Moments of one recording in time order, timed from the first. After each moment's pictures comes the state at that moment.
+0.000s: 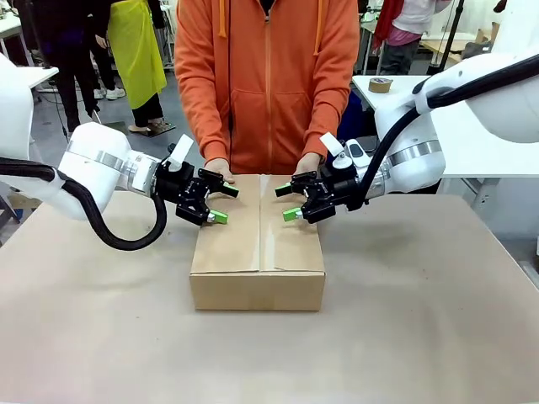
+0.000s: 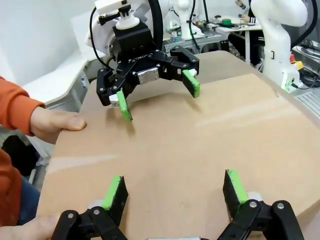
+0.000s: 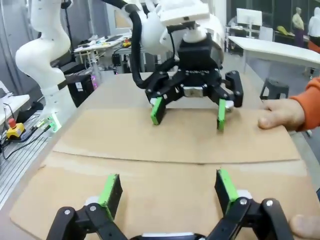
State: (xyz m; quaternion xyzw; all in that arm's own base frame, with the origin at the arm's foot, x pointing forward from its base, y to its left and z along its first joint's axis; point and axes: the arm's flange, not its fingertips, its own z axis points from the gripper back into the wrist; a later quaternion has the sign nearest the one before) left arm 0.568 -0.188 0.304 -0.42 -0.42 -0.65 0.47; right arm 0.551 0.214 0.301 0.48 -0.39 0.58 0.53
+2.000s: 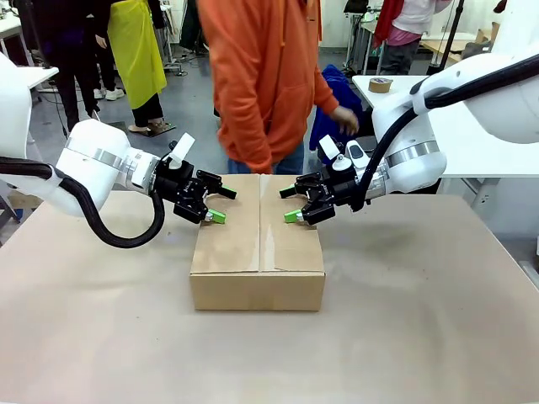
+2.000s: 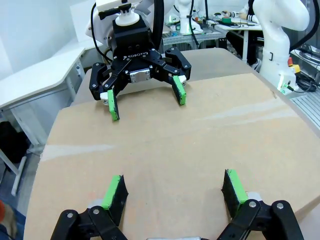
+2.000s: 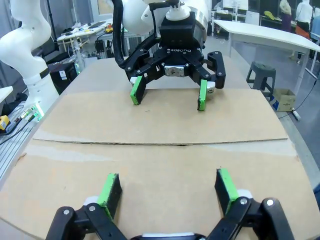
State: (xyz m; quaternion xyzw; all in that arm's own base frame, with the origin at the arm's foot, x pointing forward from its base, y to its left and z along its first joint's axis) left arm 0.570 -0.186 0.306 -0.43 -0.39 -0.65 0.50; right arm 0.556 0.211 0.296 0.43 -0.39 0.58 0.57
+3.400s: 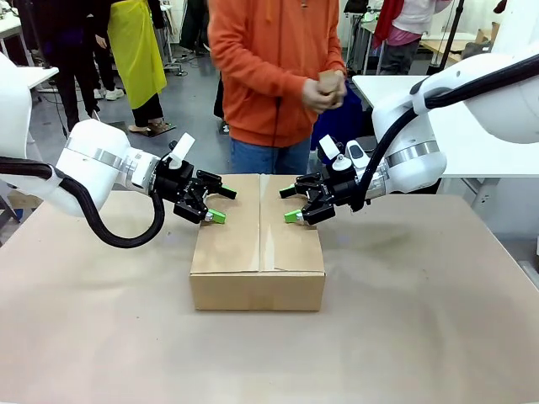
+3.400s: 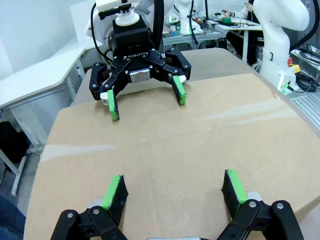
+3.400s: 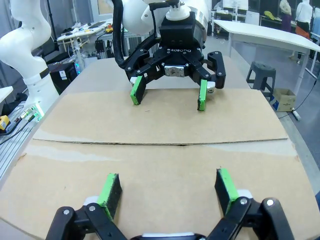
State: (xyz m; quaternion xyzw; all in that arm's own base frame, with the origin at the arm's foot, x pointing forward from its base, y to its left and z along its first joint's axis) left arm 0.570 -0.186 0.306 -0.43 -0.39 -0.65 0.50; right arm 0.556 0.211 0.296 0.43 -0.39 0.58 0.57
